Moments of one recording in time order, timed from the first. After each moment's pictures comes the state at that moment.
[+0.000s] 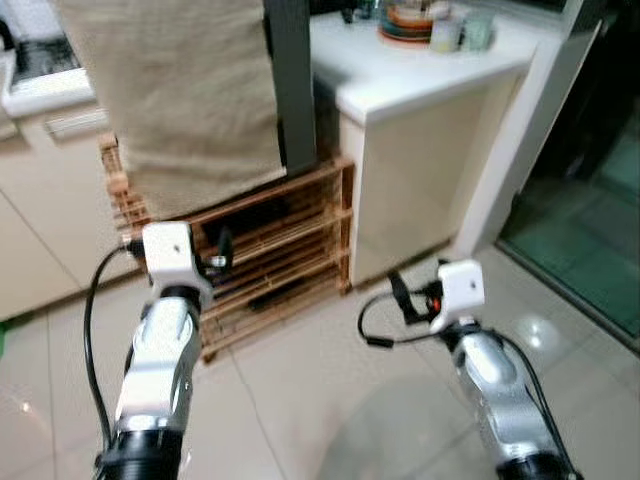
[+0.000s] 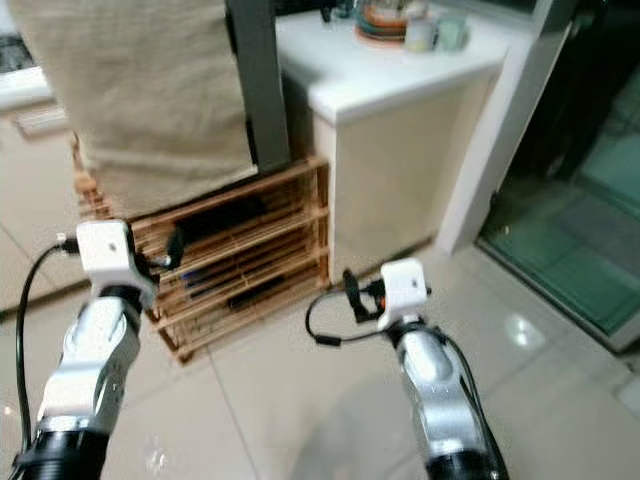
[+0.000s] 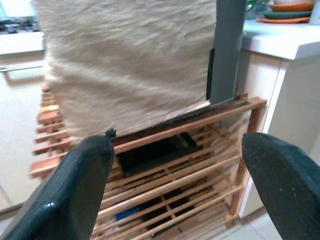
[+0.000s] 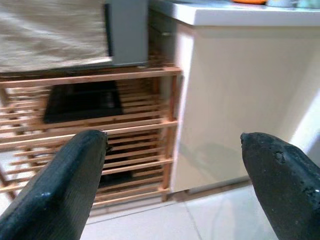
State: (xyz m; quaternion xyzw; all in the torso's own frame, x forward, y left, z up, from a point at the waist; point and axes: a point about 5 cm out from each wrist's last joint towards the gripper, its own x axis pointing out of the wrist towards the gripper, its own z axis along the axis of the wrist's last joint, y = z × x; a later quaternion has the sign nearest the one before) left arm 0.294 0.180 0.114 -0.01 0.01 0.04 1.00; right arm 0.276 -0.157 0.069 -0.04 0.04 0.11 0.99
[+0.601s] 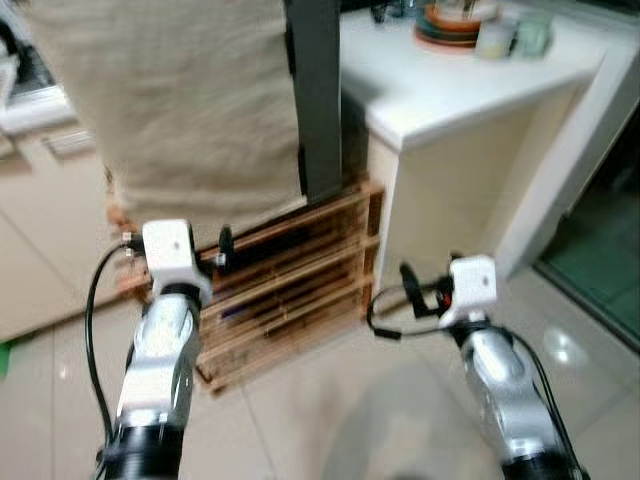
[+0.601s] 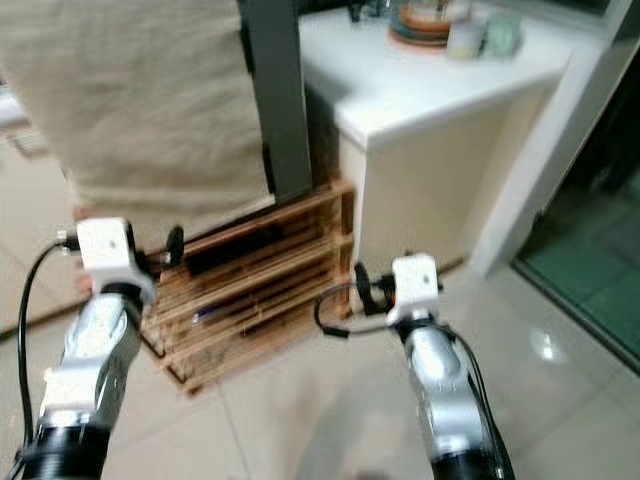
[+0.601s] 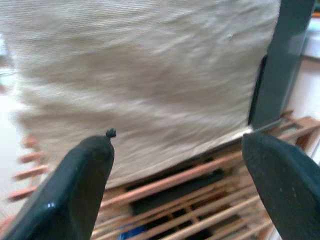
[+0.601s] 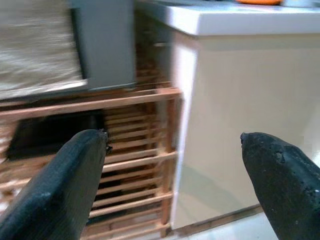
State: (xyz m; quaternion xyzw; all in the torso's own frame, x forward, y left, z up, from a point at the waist) left arm 0.298 0.182 0.113 -0.03 0.02 0.04 1.00; right arm 0.279 -0.169 0.075 -0.04 0.03 0.08 1.00
